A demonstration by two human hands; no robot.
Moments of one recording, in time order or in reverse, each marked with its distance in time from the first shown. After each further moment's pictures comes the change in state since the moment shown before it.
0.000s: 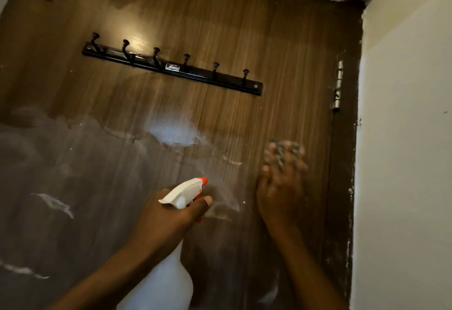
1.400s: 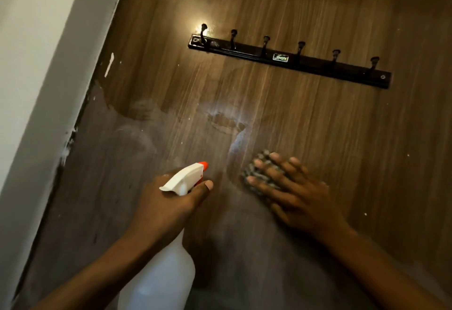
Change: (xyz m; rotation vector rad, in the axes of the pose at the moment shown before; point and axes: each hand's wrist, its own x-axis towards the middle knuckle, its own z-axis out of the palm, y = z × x) left_hand 0.006 -0.033 -0.177 0.188 0.246 -0.049; right_hand -0.019 -0.133 0.039 0.001 -0.219 -0.979
